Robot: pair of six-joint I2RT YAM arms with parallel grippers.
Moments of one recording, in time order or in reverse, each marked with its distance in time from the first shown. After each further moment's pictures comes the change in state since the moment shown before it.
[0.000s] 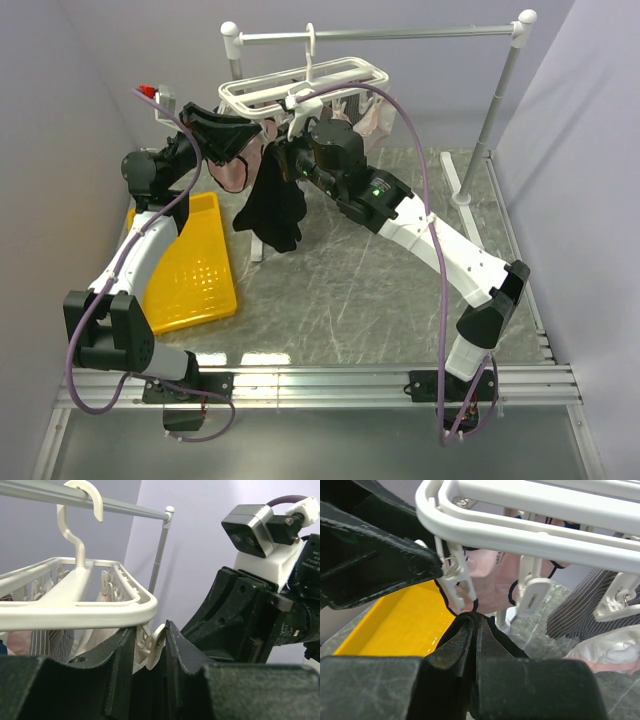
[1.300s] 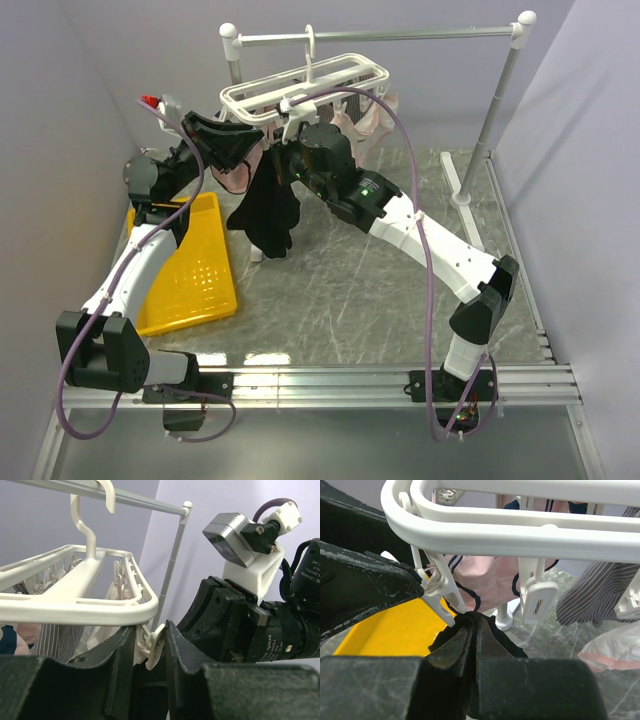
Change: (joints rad) left arm -0.037 -0.102 -0.066 -0.164 -0.090 0.150; right arm 0.008 0.044 0.000 -0.007 0.045 0.055
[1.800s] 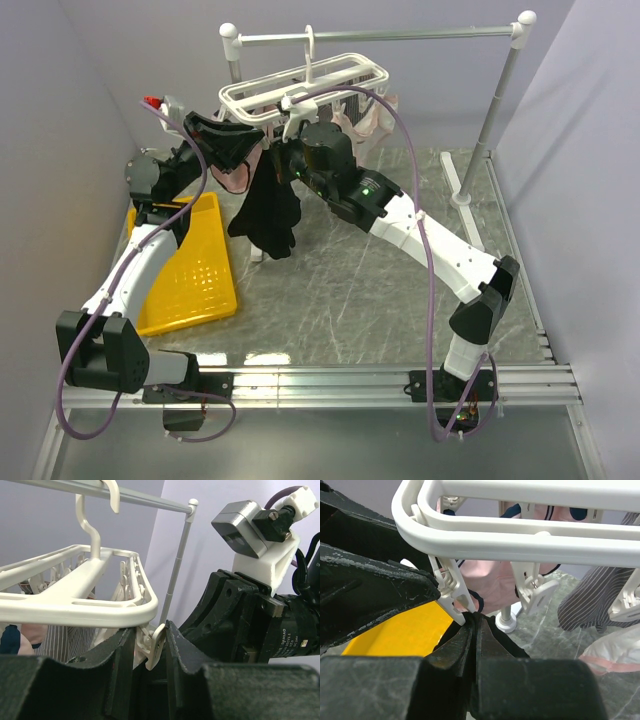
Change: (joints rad) left arm -0.008 0.000 -0.002 -0.021 -0.014 0.054; right arm 0.001 0.002 0.013 0.000 -0.007 0.015
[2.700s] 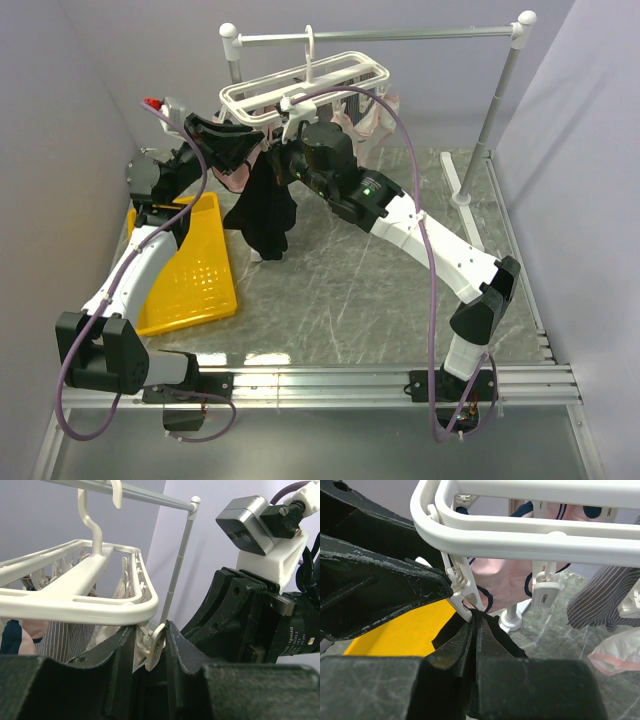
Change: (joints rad) left arm 0.000 -0.006 -0.012 -0.011 0.000 0.010; right arm 0.000 -0.005 0.000 -0.010 -0.039 0.004
